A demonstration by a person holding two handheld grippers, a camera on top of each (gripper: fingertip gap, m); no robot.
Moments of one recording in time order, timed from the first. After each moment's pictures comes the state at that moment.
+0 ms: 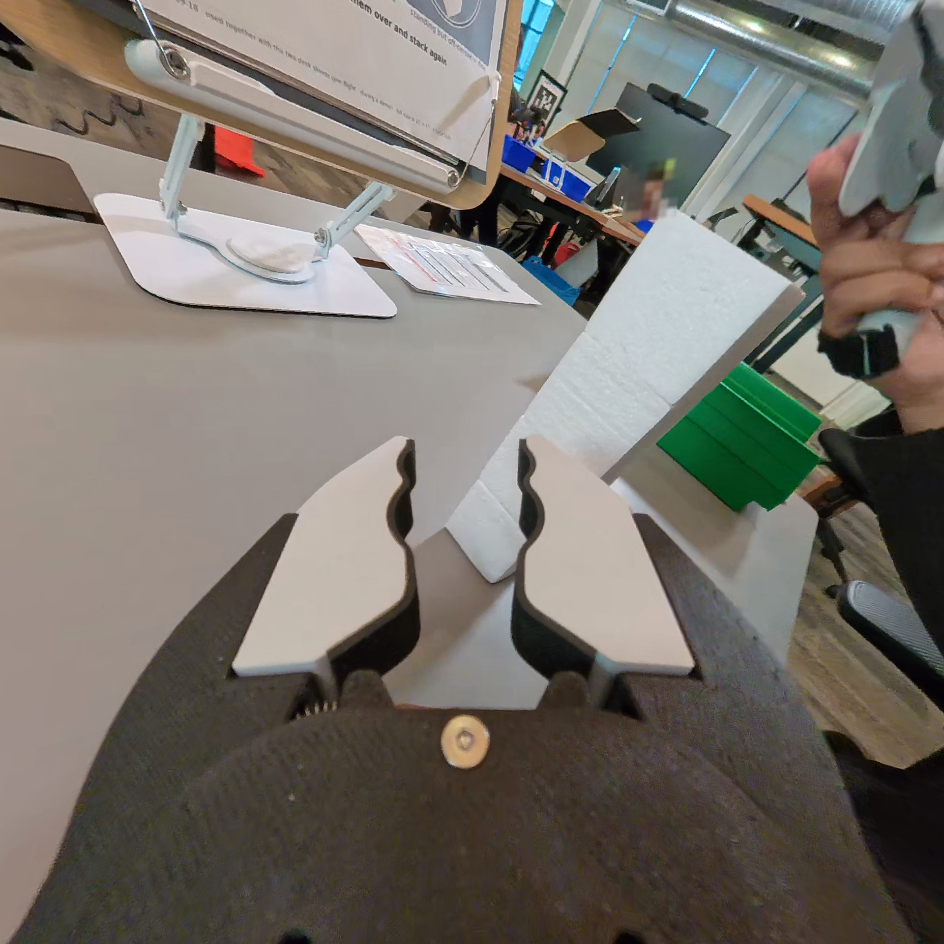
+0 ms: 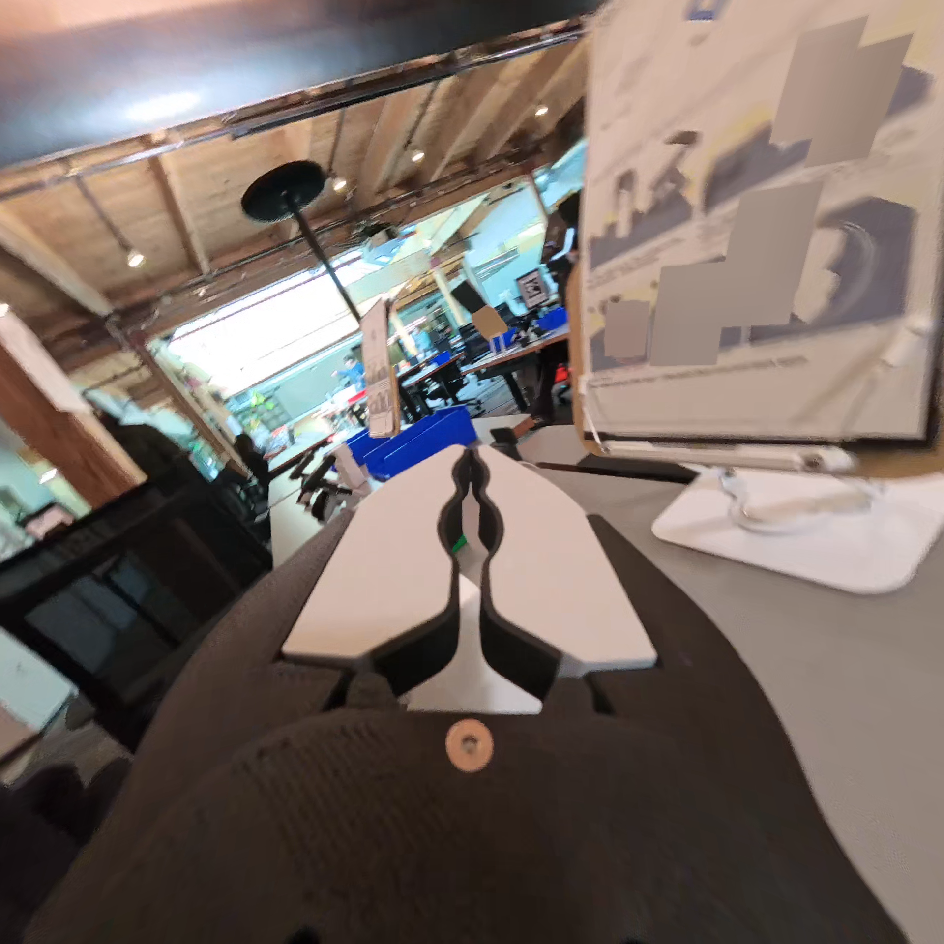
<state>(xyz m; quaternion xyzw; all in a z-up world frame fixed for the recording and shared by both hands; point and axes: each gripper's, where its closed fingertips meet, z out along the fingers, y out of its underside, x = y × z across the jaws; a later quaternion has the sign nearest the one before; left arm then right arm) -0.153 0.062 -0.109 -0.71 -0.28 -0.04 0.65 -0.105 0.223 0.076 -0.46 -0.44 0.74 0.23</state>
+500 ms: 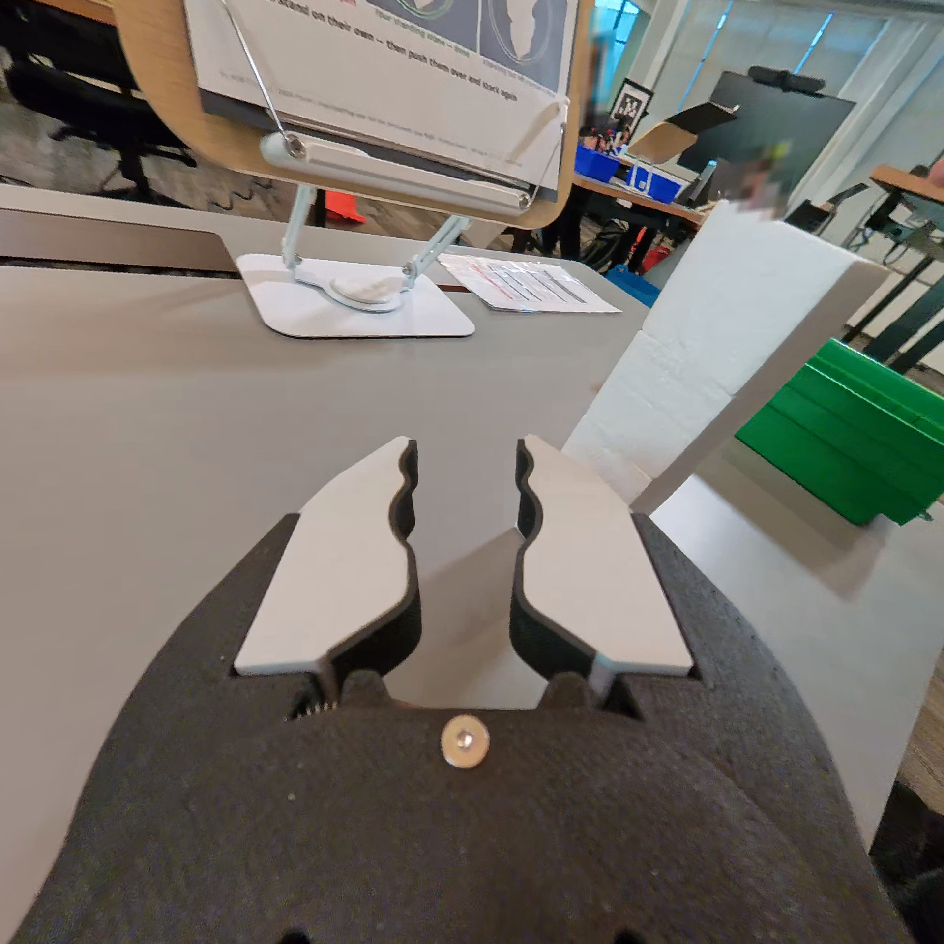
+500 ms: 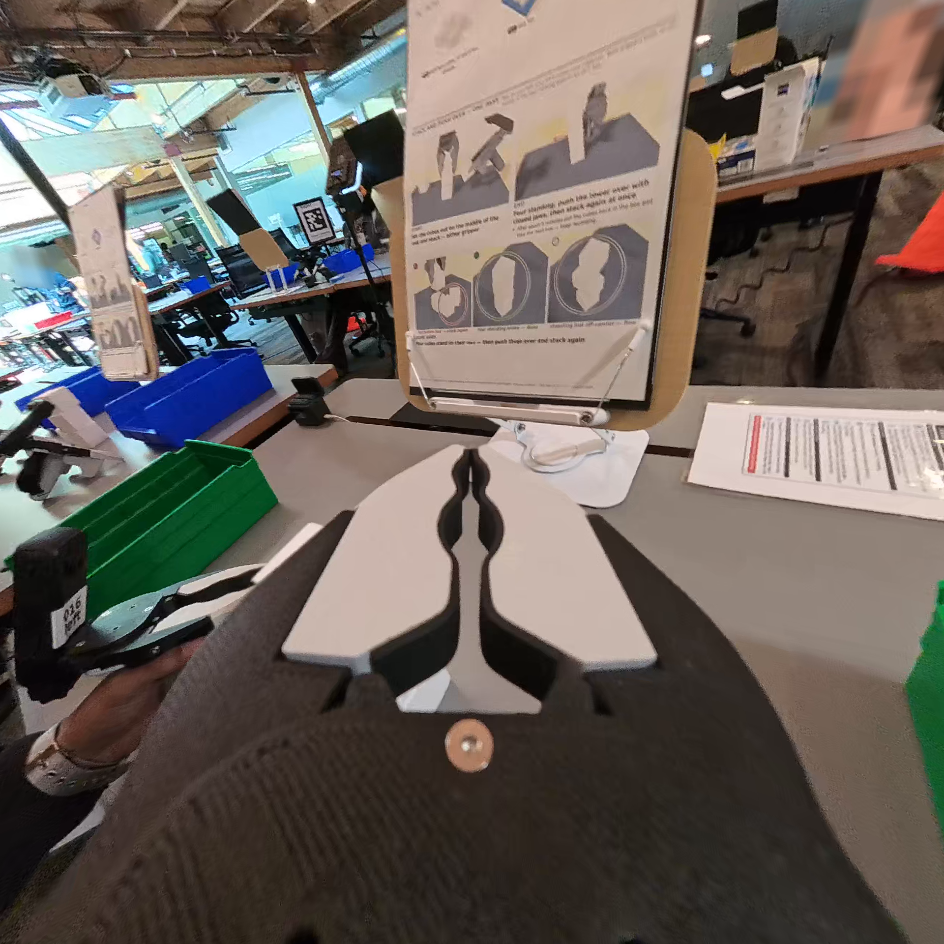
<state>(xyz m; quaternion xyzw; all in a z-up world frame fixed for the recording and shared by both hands) -0.168 0.039 -0.108 -0.71 -0.30 0.06 0.64 -0.090 0.254 0.056 -0.56 -0.48 0.56 0.39</state>
